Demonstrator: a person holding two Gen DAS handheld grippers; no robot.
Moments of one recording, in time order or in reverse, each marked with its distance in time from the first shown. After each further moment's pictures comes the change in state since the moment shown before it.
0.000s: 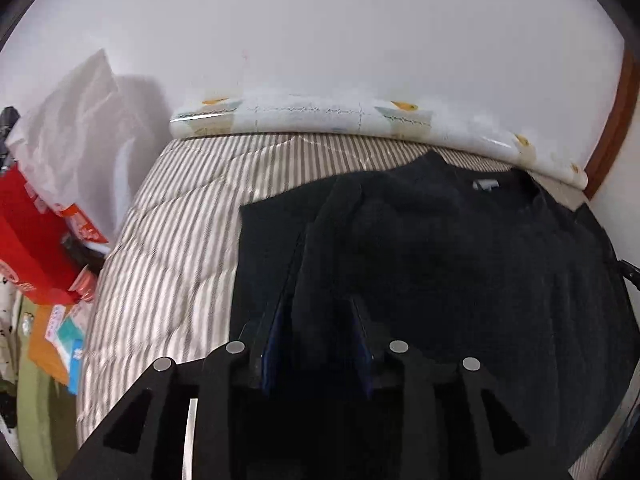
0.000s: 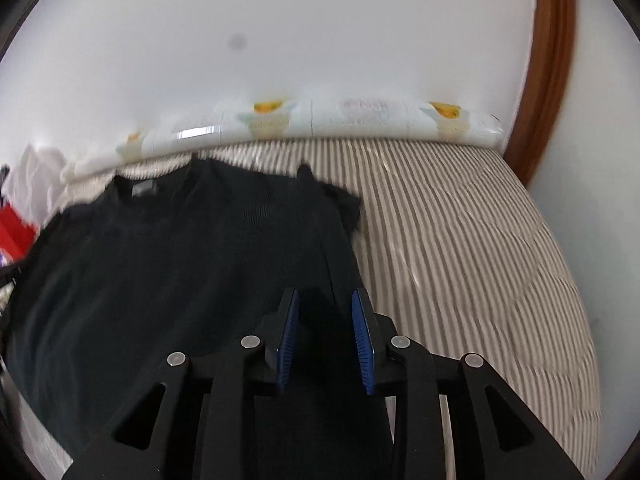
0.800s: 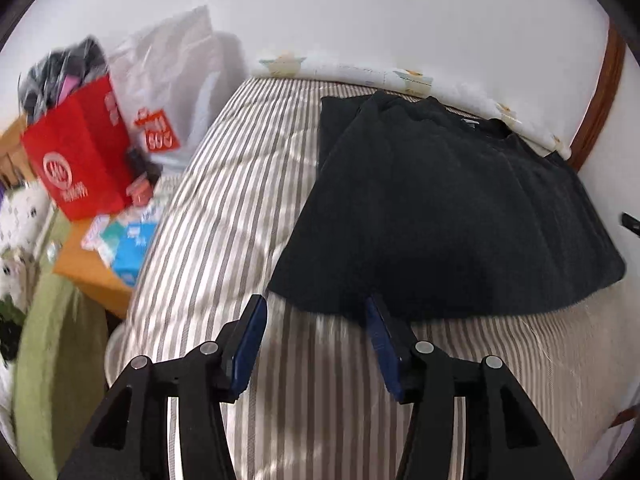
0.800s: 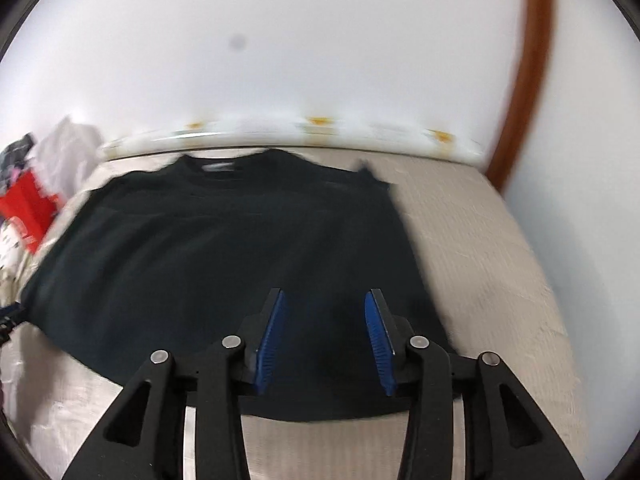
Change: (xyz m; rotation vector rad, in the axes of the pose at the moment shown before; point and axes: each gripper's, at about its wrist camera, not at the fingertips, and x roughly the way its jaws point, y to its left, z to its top) left arm -0.100 0.061 -0.138 -0.083 0.037 -0.009; right arm -0.105 0.100 -0.053 -0.067 -0.078 -0.040
